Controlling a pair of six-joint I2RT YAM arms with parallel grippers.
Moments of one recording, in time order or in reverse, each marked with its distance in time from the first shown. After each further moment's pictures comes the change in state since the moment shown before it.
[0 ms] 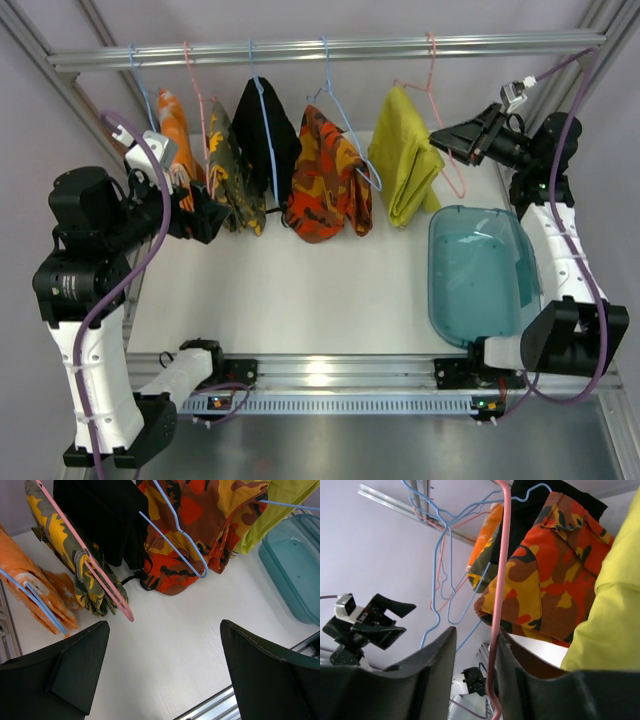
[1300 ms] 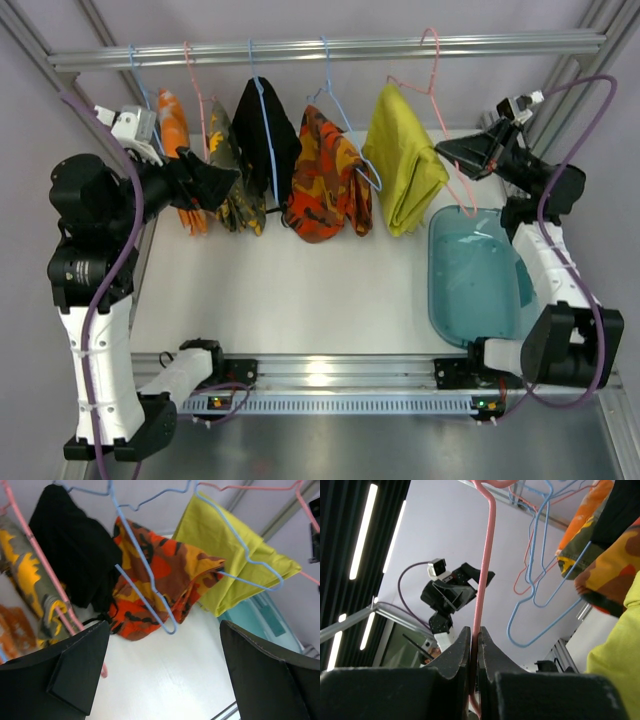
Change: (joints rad) left arm 0.000 0.003 -0.082 0.307 0.040 -0.330; right arm 0.000 -0.003 -0.206 0.929 -0.037 0.859
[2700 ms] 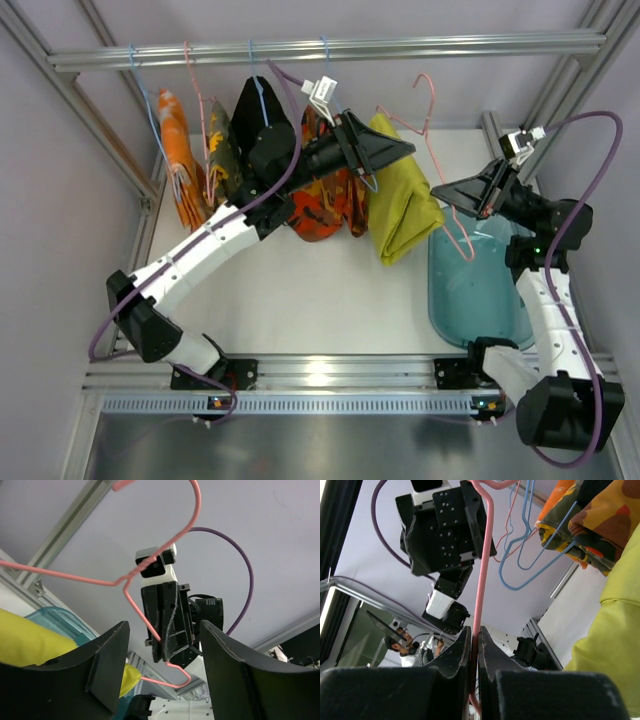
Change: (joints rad) left arm -0.743 0.505 -0.161 1.093 -0.069 -0.702; right arm -0.011 -0.380 -0.233 -0.291 -0.080 -0.272
